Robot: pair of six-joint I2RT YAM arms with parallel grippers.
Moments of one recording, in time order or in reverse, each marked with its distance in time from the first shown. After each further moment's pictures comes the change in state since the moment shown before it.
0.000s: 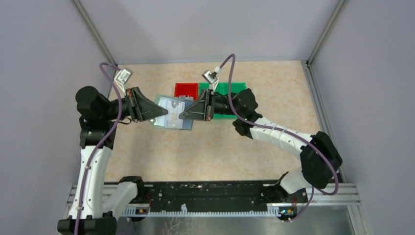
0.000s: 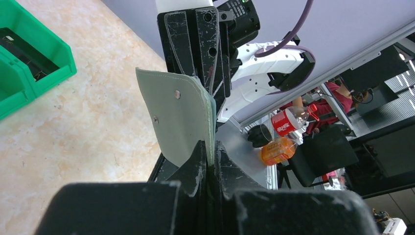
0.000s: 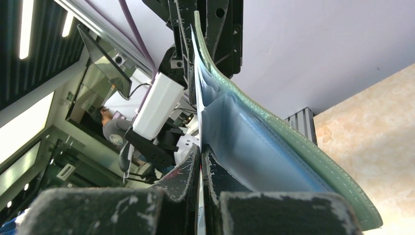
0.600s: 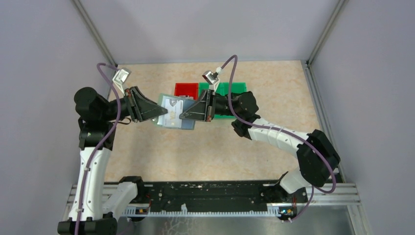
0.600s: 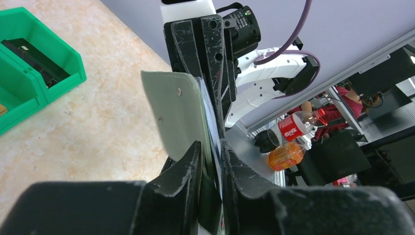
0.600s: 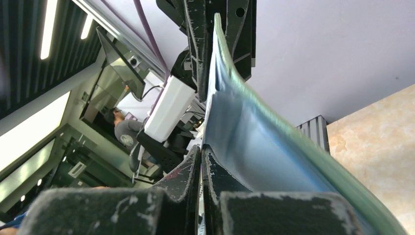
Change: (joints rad) left arm 0.000 -0.013 0.004 -0.010 -0.034 0.038; right arm 0.004 0.019 -0.026 0.152 0.005 0.076
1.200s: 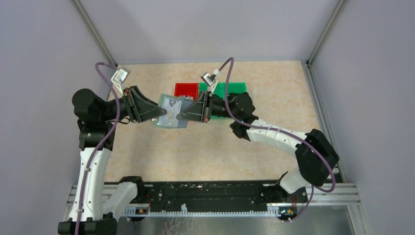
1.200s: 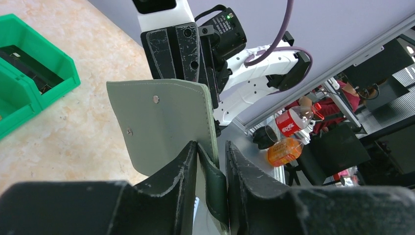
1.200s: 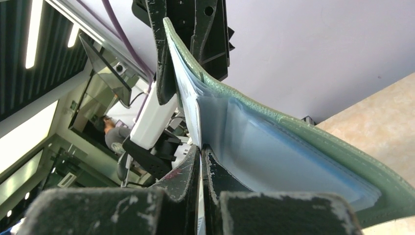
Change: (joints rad) left arm 0.000 -0.002 -0.002 0.087 0.031 -0.069; right arm 0.020 0.016 -0.006 -0.043 0.058 -0.051
